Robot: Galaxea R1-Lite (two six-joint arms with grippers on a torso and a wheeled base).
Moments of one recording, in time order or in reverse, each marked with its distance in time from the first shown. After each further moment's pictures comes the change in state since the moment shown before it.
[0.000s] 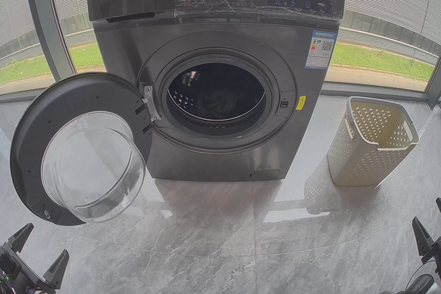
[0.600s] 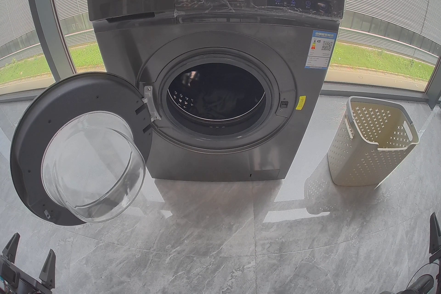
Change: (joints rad) left arm 0.241 -0.208 0.000 0.192 0.034 0.036; right arm -0.135 -0.250 0.000 0.114 -0.117 0.000
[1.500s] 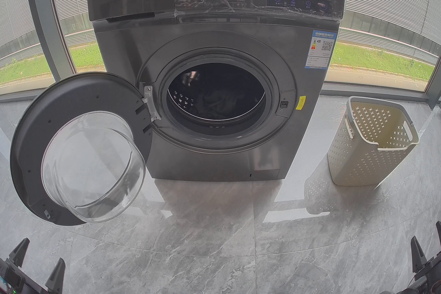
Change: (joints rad) left arm 0.001 -0.008 0.000 0.033 -0.110 -0.047; right arm -0.065 -0.072 0.000 0.228 0.164 0.027
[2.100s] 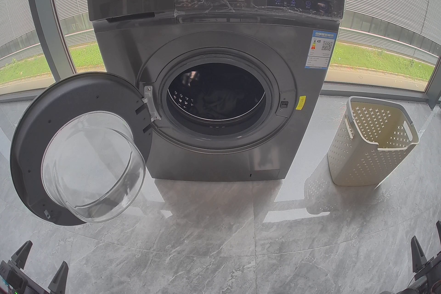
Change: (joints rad) left arm 0.030 -0.005 0.000 0.028 -0.062 0.008; right arm 0.001 0.000 0.000 -0.002 -0.001 -0.004
